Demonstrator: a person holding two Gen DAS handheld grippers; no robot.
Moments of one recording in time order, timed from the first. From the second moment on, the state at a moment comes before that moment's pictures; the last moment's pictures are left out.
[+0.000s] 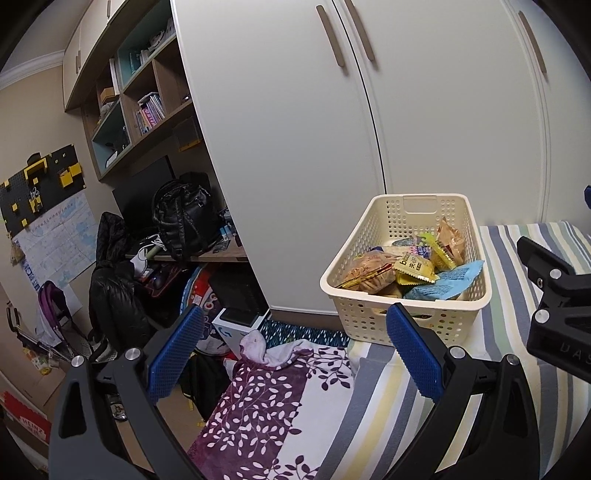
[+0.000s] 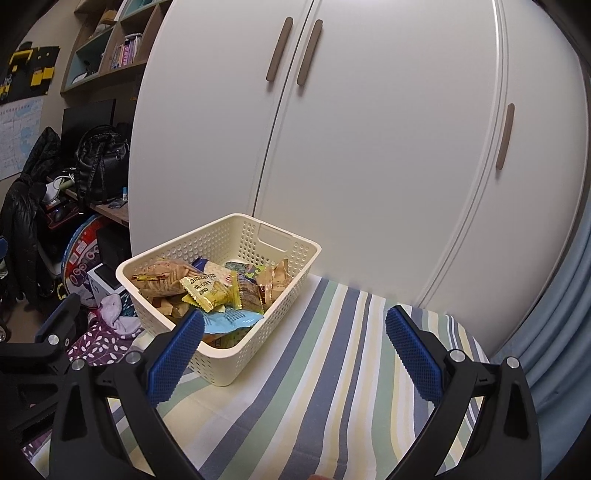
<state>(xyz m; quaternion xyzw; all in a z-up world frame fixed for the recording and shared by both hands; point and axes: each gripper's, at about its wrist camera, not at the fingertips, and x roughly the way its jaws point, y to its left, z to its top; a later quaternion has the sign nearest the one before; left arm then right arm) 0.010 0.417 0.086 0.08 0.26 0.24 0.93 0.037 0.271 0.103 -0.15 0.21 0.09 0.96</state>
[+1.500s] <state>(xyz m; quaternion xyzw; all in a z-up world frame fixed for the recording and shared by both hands) 0.010 0.380 0.086 0.09 0.27 0.22 0.93 0.026 0.234 0.101 -0.12 0.21 0.10 0.96</state>
